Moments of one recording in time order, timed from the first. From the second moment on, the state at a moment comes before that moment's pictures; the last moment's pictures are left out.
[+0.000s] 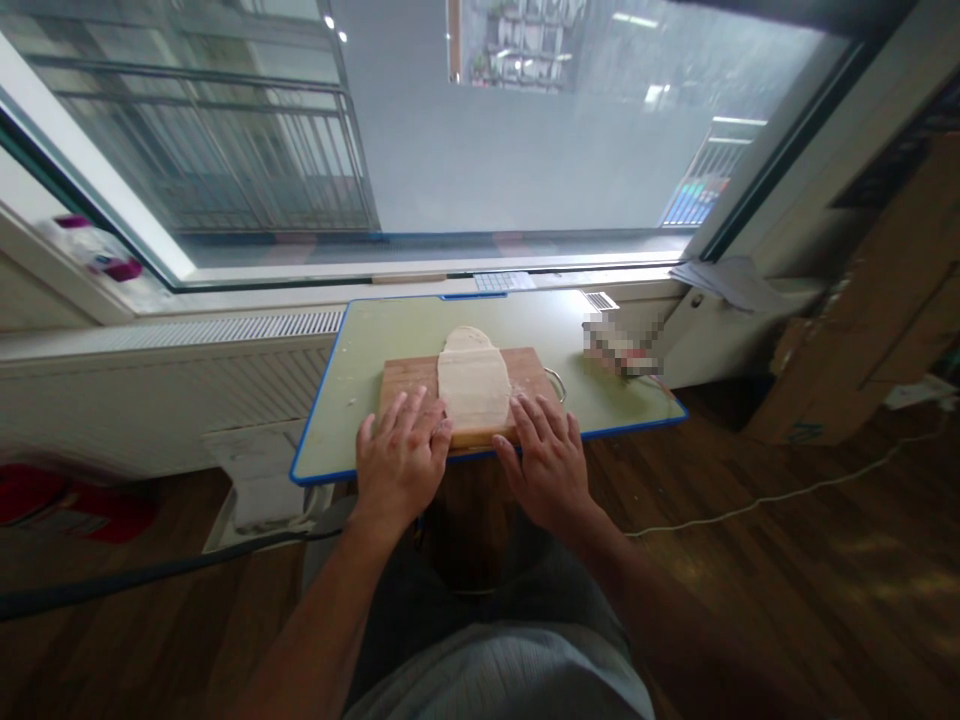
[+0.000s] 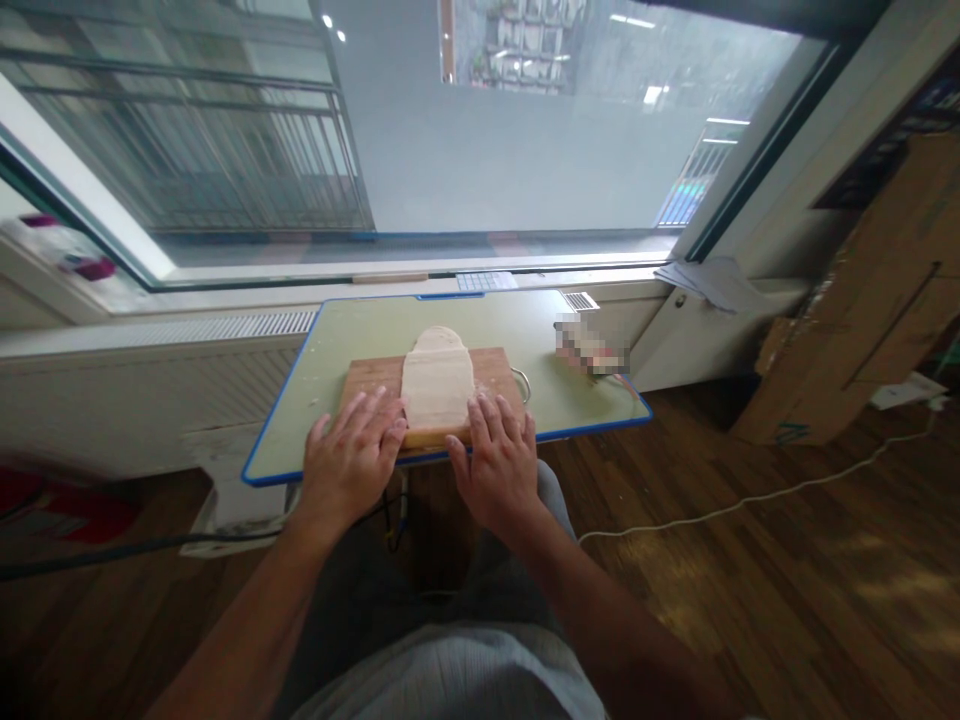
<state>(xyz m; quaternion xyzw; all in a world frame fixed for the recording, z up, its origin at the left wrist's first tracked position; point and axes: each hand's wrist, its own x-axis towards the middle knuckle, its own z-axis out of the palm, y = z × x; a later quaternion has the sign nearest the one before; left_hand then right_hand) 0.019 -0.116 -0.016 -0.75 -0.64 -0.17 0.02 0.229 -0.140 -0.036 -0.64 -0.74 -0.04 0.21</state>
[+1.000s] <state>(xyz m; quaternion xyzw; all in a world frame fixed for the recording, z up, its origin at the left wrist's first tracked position) 0.032 0.035 0.009 -0.71 -0.68 -0.17 0.06 0.224 0.024 0.004 -0.69 -0.72 0.06 0.11</state>
